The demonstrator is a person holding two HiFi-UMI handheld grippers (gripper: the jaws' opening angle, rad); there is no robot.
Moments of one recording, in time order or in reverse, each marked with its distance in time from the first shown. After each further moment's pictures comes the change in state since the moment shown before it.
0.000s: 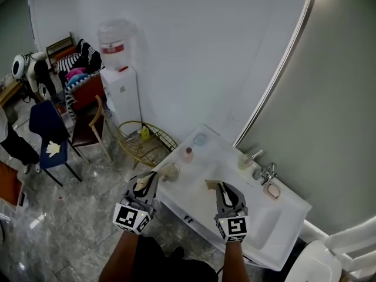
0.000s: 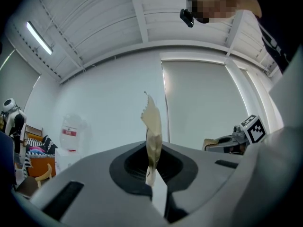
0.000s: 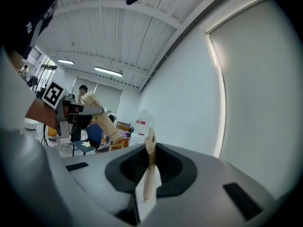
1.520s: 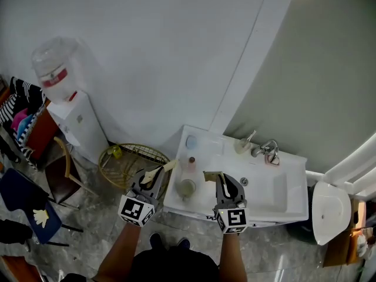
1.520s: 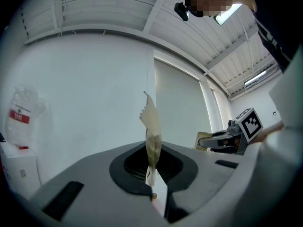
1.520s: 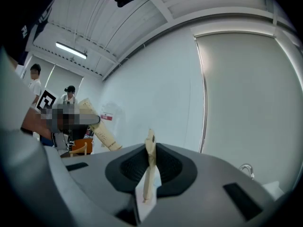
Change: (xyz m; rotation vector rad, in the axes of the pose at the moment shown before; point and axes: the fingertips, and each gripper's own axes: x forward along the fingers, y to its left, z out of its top) left arm 0.130 0.177 -0.041 -0.066 0.038 -0.534; right arm 0.160 0.061 0.023 0.085 0.090 -0.510
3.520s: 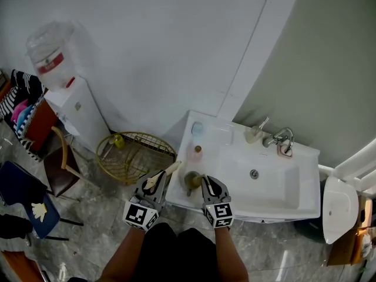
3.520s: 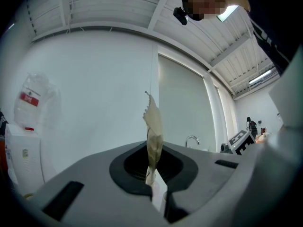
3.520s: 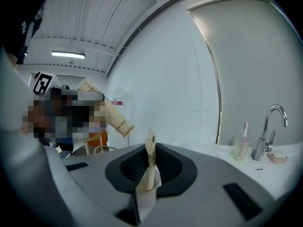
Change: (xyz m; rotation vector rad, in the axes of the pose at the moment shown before) left arm -0.014 -0.010 -0.115 -0.035 0.026 0.041; right arm 0.046 0.058 -0.181 0.124 0.149 0.151
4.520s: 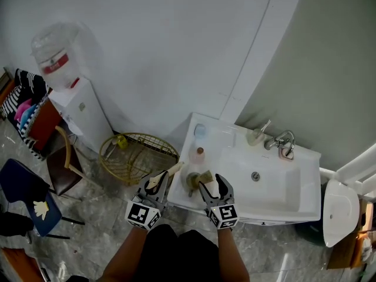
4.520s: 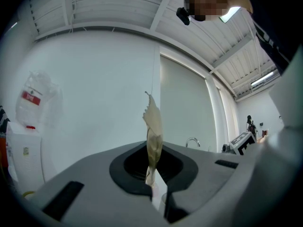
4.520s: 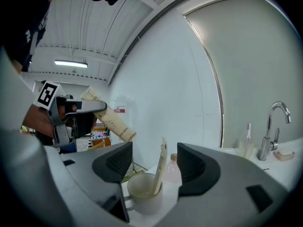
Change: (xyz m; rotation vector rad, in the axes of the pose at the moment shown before) left arm 0.001 0.000 0.005 -0.024 -0.008 0.012; right arm -0.008 -0.003 0.012 0.037 -0.069 0.044
